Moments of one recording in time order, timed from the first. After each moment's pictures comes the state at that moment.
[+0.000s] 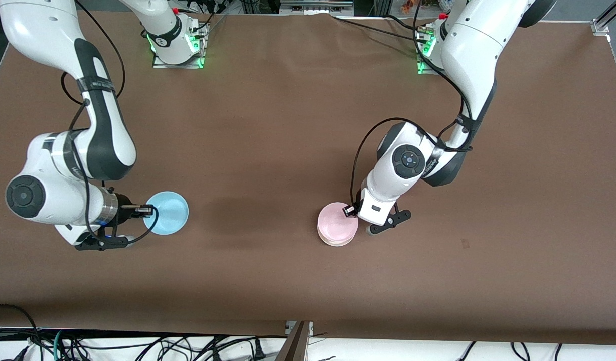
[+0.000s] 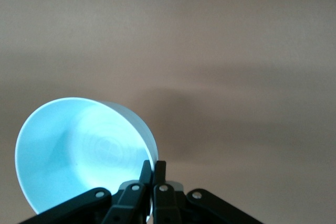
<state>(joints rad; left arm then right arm) -0.31 0.73 -0.22 -1.49 0.00 2.38 -0.93 0.10 0.63 0.00 -1.32 0.06 1.82 0.02</state>
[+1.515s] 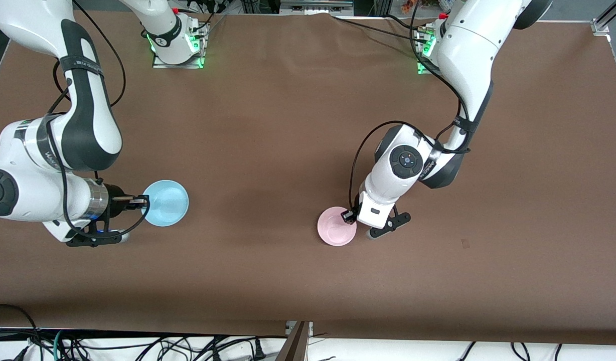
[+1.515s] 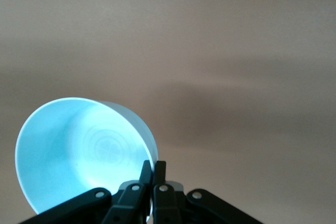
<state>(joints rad) -0.35 0.76 -0.18 -1.45 0.00 2.41 -0.96 0.11 0.63 0.02 -1.20 0.10 1.66 0.03</state>
